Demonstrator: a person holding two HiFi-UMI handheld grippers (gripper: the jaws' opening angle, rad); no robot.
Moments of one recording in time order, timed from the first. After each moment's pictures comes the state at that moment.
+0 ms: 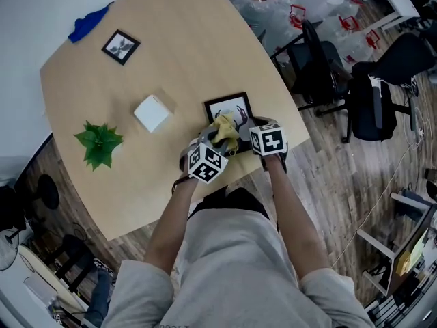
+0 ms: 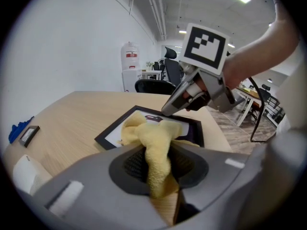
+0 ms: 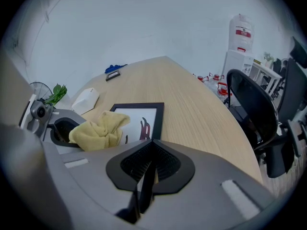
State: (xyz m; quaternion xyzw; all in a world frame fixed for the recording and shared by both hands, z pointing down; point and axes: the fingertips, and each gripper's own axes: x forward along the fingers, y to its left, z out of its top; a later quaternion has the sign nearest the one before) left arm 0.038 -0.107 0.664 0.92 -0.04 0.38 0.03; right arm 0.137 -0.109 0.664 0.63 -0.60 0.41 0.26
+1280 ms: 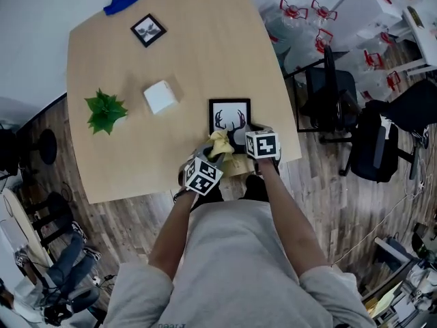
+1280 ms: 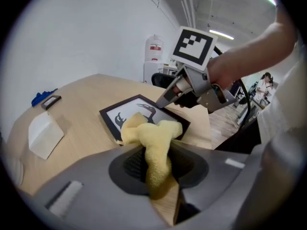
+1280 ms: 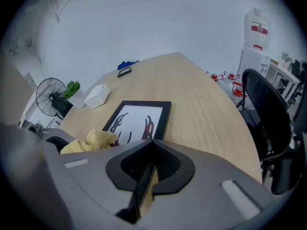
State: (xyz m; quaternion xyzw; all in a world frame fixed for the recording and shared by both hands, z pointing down) left arm 0.019 -0.055 0.661 0.89 -0.17 0.41 0.14; right arm 0.136 -0.110 0.666 0.57 -0.65 0.42 0.28
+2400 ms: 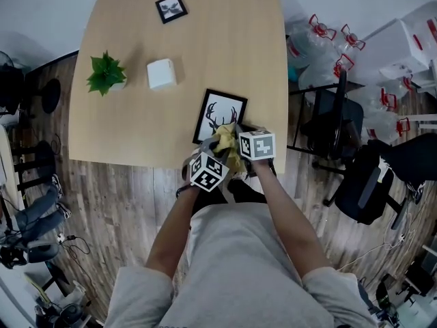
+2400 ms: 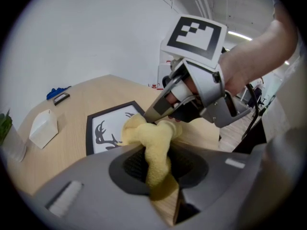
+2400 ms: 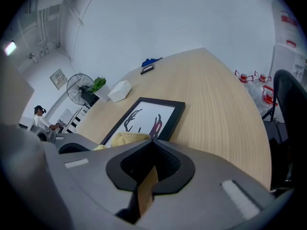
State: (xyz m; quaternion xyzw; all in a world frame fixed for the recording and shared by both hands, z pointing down) left arm 0.094 -0.044 0.666 0.86 -0.28 0.39 0.16; right arm 0.129 -0.110 0.666 0.44 -0.75 0.41 0.27
